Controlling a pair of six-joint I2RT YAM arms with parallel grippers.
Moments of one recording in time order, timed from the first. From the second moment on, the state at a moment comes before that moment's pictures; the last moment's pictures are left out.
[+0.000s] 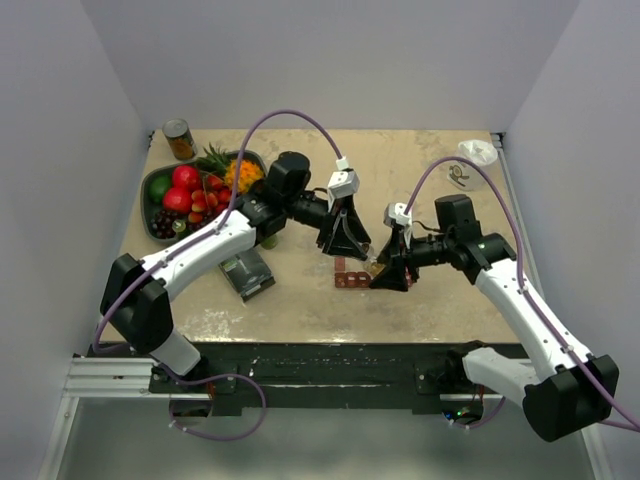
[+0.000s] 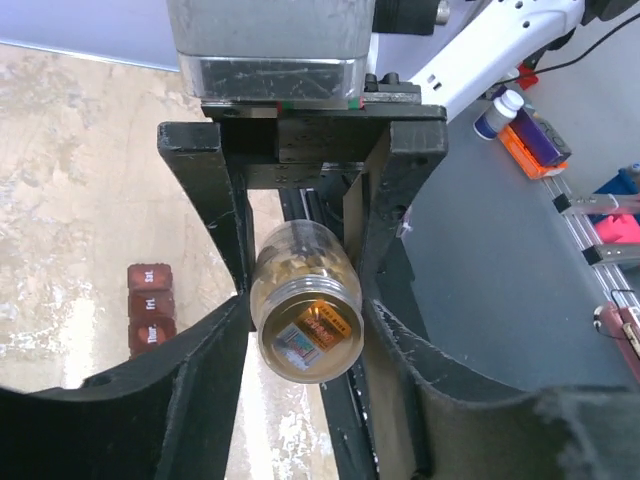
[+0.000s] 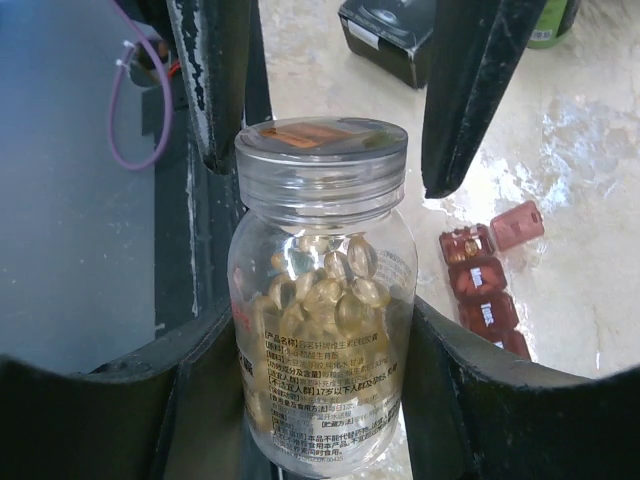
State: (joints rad) left arm -0.70 1.58 1.30 -0.07 1.13 -0.05; right arm 0.33 1.05 0.93 -0.73 -1.02 -0.48
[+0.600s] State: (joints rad) left arm -0.64 1.37 1.21 -0.01 0.97 -0.13; right arm 0.33 1.06 0.93 -0.64 -1.08 -0.45
